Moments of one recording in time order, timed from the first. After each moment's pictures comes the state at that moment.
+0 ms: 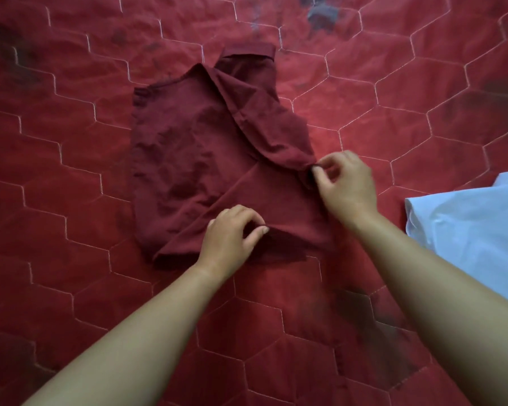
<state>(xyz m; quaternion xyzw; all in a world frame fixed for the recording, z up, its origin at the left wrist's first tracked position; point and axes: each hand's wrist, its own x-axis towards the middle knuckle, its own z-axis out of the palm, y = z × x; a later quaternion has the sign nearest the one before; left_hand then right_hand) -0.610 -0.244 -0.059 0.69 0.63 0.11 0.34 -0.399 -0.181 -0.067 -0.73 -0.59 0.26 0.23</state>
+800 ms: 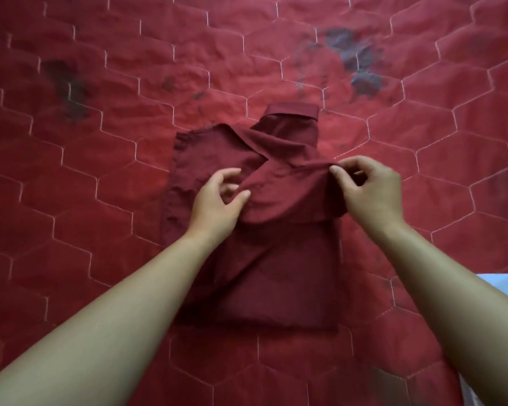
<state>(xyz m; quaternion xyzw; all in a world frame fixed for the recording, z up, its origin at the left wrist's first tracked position) -0.670 -0.119 -0.050 0.48 0.70 0.32 0.41 -0.437 -0.090 -0.041 -0.69 -0.58 0.28 0.33</state>
